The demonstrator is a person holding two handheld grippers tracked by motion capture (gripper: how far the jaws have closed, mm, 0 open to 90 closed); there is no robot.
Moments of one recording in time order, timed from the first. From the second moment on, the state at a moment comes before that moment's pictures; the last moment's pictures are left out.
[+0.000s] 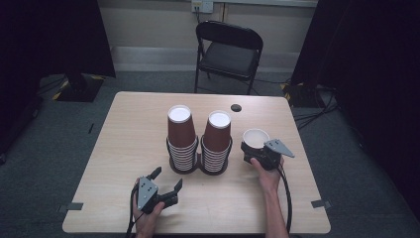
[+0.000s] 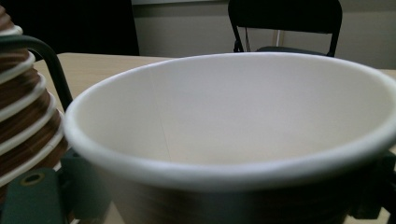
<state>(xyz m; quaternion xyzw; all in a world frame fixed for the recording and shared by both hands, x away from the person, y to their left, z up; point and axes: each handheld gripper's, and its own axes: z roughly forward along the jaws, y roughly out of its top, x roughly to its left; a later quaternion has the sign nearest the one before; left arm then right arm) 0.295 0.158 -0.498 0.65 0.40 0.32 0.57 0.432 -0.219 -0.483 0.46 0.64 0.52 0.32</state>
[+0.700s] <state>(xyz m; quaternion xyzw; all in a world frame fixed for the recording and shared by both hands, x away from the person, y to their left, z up) 0.292 0.154 -0.498 0.65 0.39 0.34 0.56 0.434 -0.224 -0.490 0.48 0.67 0.48 0.30</state>
